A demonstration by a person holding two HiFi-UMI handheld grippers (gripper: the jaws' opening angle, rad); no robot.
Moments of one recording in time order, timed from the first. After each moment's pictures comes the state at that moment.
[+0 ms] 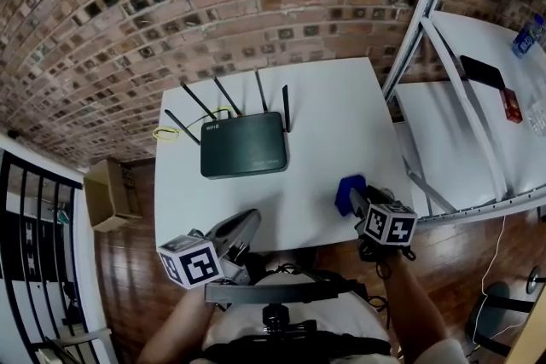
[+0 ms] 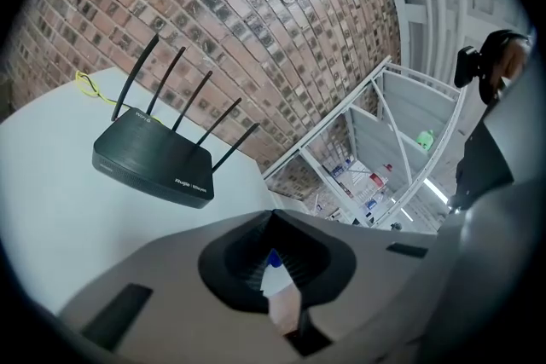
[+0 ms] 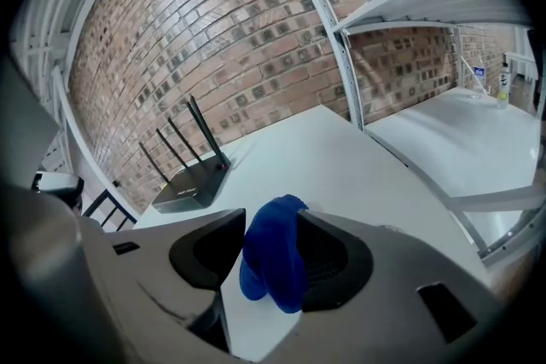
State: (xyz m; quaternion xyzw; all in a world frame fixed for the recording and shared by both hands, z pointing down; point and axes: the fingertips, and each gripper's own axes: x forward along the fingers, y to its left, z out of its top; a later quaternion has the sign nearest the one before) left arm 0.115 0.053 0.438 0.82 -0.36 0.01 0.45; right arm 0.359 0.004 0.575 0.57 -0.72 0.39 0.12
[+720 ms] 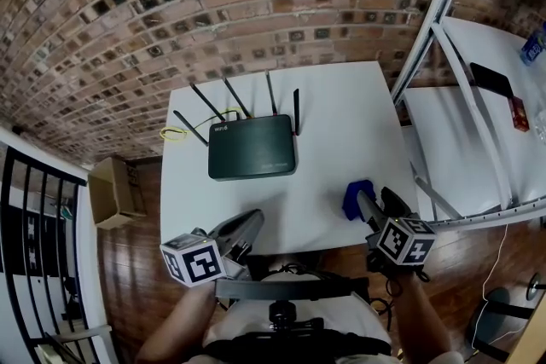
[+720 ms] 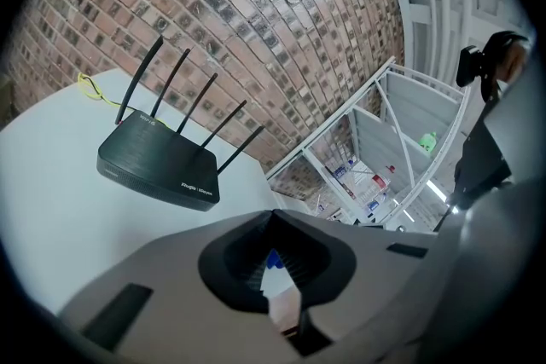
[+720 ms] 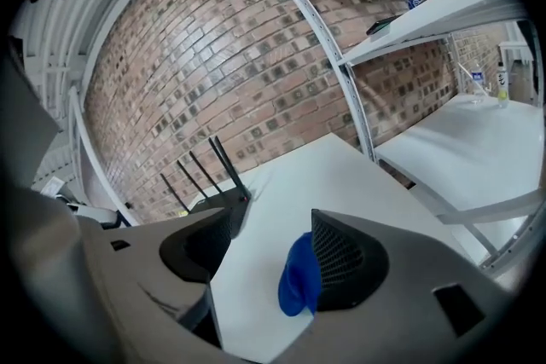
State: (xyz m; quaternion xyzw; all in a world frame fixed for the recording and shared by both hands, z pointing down) left arm 0.101 0.043 0.438 0.81 -0.36 0.02 0.46; right arm 0.347 0.002 0.499 0.57 -0.74 0.35 0.04
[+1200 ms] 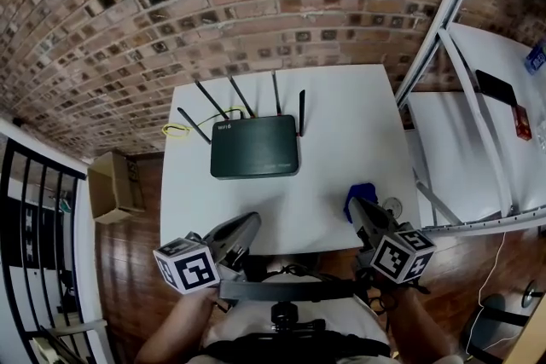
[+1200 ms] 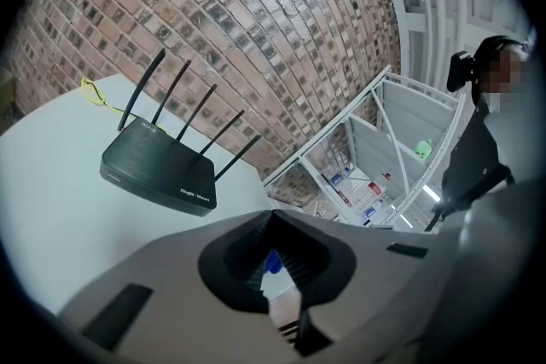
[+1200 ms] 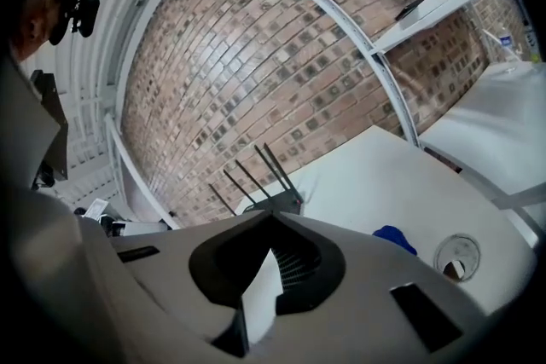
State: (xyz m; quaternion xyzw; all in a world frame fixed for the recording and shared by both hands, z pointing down) left arm 0.091 0.046 0.416 0.82 -0.37 -0.01 0.45; right arm 0.283 0.012 0.447 0.48 -0.80 0.36 -0.02
